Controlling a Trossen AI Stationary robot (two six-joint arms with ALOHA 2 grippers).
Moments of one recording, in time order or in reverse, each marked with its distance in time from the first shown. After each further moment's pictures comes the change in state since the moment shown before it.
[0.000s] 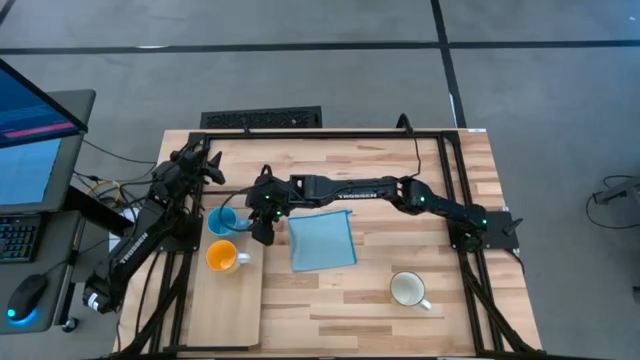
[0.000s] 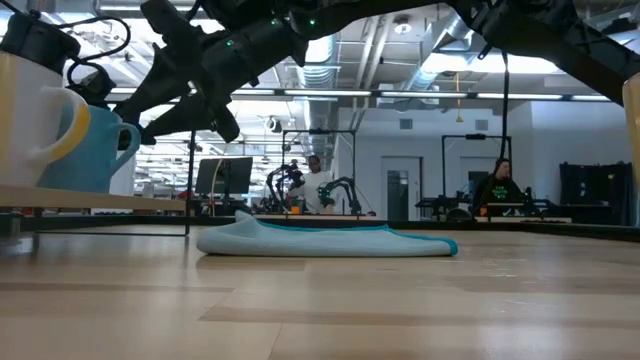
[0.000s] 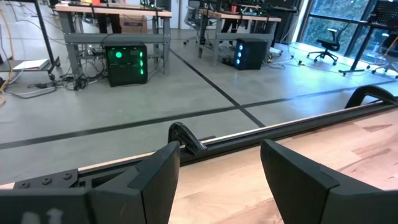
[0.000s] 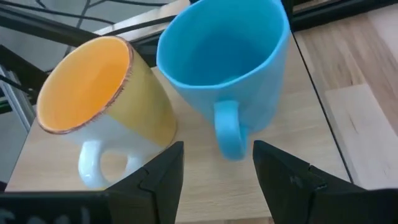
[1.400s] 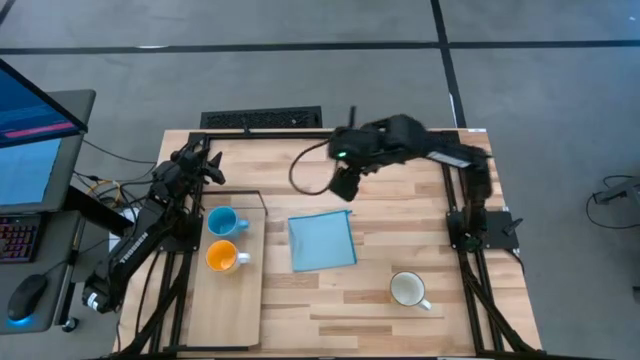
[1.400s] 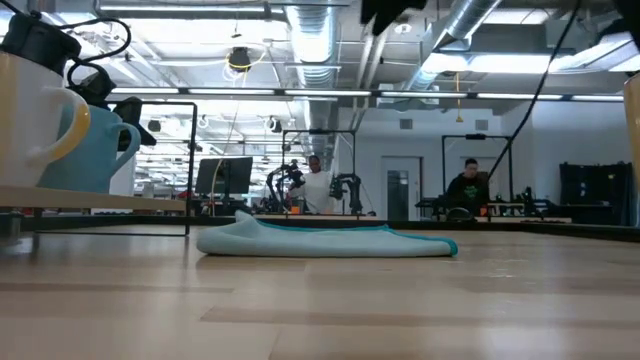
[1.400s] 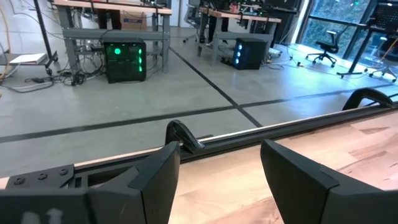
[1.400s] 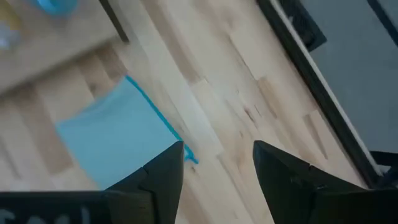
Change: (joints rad) left arm -0.002 0.007 0.000 0.000 0.003 -0.027; right arm -0.039 -0.614 -0.019 -1.059 0.502 0.133
